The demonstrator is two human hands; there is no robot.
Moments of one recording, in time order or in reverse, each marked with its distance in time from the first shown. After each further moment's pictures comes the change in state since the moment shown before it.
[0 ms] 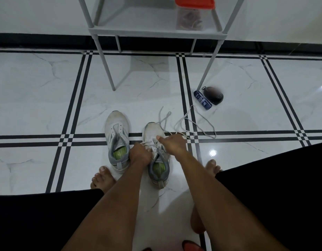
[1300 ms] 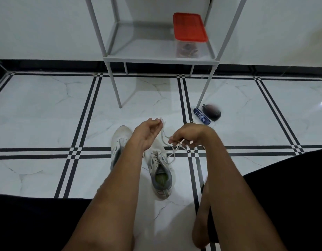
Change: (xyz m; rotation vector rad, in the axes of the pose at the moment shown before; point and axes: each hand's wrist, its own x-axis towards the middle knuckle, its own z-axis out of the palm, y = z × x) left_hand -0.010 0.113 -0.107 -1.597 -0.525 -0.074; right_hand -0.040 -0.106 -0.130 -0.195 -0.459 0.014
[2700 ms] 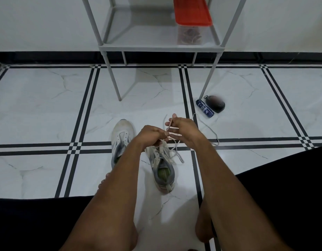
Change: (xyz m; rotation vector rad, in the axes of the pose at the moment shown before) left_hand -0.004 -0.016 -0.026 1.122 -0.038 -0.012; right_hand 0.052 0.023 0.046 0.830 0.234 -0.210
